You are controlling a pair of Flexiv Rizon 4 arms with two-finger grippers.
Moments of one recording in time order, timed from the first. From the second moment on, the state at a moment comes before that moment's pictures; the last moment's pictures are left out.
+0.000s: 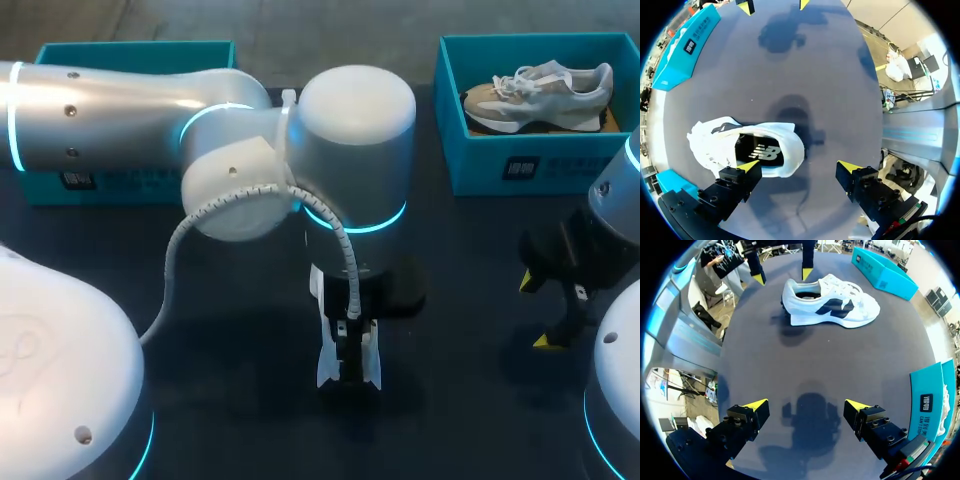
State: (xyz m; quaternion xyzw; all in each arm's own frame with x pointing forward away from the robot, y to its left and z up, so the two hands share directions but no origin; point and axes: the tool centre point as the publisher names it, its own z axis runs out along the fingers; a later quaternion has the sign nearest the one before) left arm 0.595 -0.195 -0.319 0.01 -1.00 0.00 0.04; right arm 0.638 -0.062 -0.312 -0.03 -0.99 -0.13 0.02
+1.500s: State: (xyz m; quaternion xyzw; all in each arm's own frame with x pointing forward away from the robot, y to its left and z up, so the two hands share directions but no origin) left arm 0.598 -0.204 -0.384 0.01 -1.00 0.00 0.01; right arm 0.638 -0.062 -0.312 -0.03 -0.99 -0.13 0.02
